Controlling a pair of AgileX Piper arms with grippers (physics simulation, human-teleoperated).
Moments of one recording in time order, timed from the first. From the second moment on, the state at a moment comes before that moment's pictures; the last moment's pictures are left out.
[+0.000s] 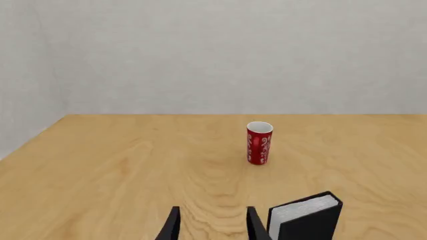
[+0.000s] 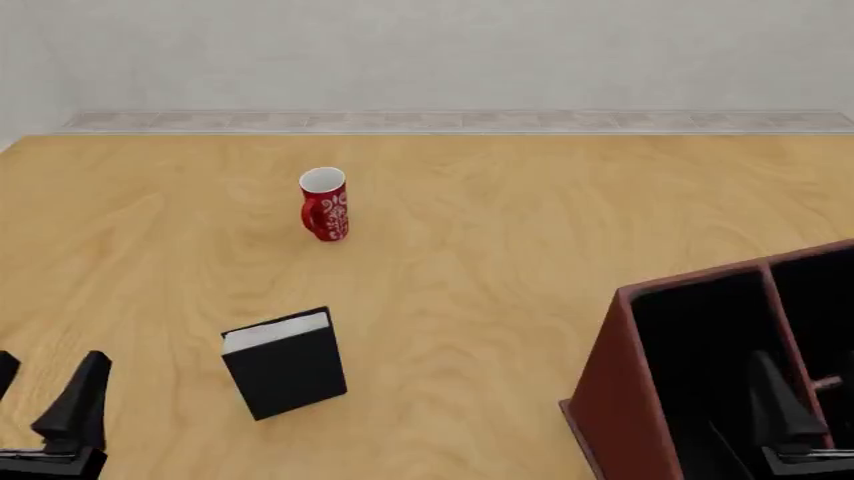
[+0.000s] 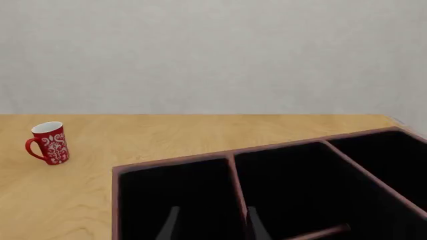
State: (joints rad) left arm 0.00 0.00 0.00 0.00 0.00; right arm 0.00 0.00 0.00 0.00 0.00
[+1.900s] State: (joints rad) left arm 0.00 0.01 0.00 0.00 0.00; right arm 0.52 0.89 -0.89 0.34 -0.45
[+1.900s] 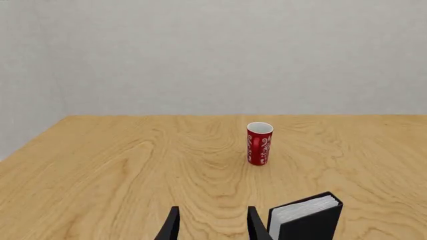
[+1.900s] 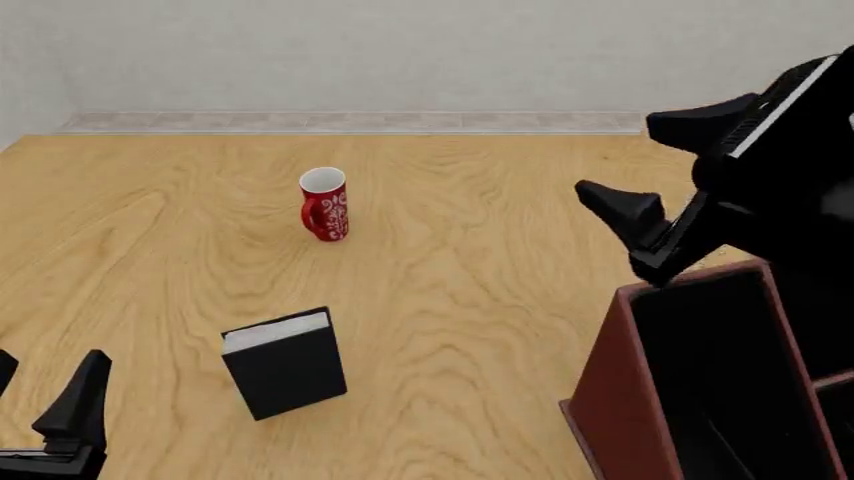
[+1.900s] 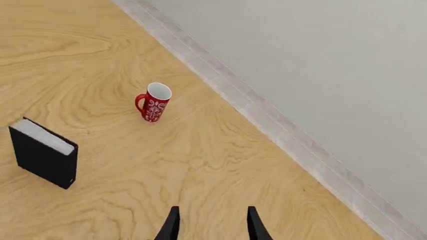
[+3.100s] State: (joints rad) left arm 0.00 0.01 -0.01 0.01 0.00; right arm 0.80 1.45 -1.35 0.59 -0.65
